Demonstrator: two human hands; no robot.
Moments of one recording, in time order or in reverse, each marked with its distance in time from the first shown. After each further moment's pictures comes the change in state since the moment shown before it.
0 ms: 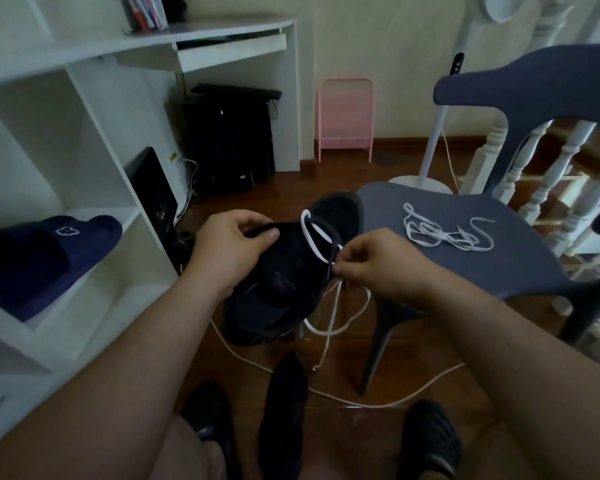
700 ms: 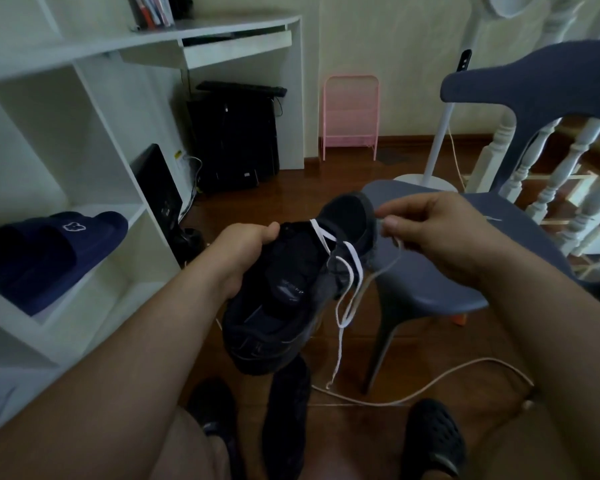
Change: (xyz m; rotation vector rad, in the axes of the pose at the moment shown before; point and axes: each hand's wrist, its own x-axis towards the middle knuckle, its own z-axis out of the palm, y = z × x) left_hand -0.010 0.022 0.001 -0.285 -0.241 -0.505; right_hand -0.018 0.001 -0.051 0.413 0.156 0.105
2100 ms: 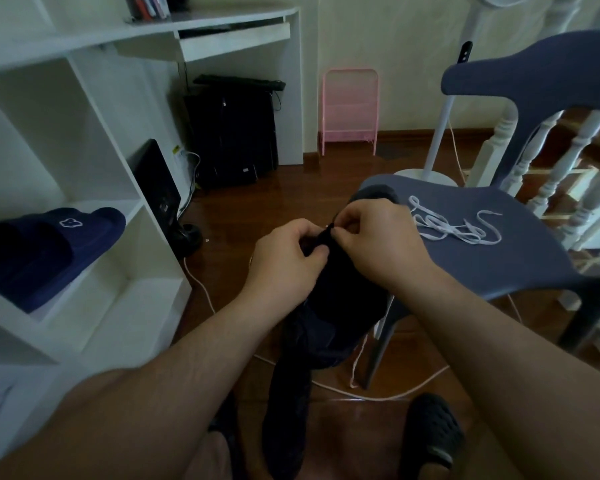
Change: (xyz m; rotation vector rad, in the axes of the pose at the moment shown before) left_hand -0.014 -0.033 0.044 0.455 0.071 0.604; right_hand 0.019 -0.002 0.070 -0.605 0.237 -0.266
